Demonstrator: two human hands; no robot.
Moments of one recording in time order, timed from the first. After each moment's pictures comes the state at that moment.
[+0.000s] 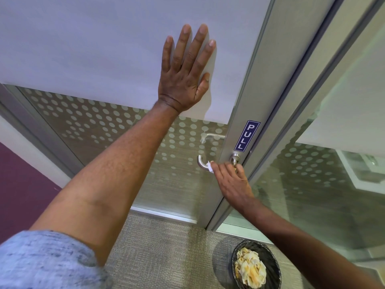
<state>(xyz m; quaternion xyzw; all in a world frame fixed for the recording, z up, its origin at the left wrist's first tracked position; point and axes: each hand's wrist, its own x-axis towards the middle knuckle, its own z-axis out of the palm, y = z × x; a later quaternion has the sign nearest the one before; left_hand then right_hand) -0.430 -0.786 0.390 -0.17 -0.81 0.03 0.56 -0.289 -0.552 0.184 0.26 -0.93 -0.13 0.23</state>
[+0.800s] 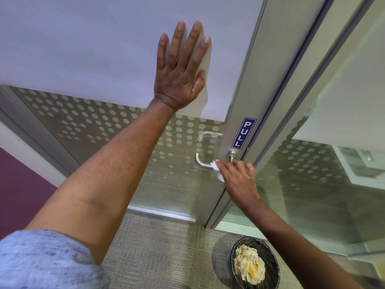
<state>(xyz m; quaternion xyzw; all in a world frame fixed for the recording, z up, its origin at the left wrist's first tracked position) -0.430 -0.785 0.391 -0.17 -0.81 0.03 0.56 -0.283 -0.534 0.190 0.20 -0.95 -0.03 0.22</state>
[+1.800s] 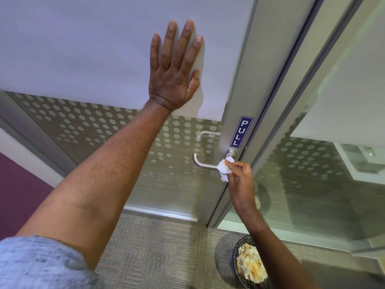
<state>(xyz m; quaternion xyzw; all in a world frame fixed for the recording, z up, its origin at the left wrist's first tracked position) -0.434 -0.785 0.389 -0.16 -0.80 0.04 0.57 -0.273 -0.549 0.186 -0.03 -0.86 0.49 0.15</state>
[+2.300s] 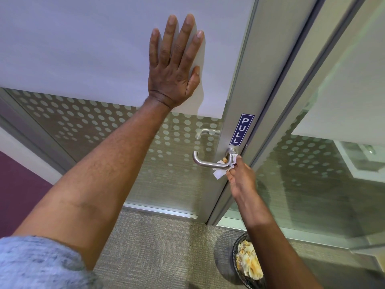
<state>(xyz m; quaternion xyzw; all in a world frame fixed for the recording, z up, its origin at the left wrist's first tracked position) -0.433 -0.786 0.389 -0.17 -0.81 0.04 0.57 -0.302 -0.562 0.217 -0.33 -0.46 0.83 0.02</state>
